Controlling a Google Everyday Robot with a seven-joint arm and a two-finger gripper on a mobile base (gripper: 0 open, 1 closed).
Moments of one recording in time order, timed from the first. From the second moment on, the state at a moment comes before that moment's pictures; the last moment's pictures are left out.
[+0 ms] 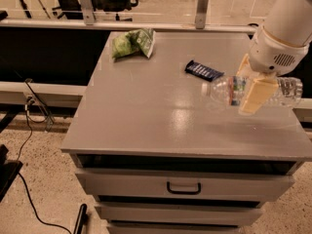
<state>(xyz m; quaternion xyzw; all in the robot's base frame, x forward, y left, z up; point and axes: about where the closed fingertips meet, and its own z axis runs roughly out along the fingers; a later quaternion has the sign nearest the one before) 0.502 -0.209 0.917 -0.67 0.74 0.01 0.09</state>
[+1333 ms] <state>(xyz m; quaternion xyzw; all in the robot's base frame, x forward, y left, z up) 0.475 -0.247 0.874 -0.61 0.79 0.05 0.12</state>
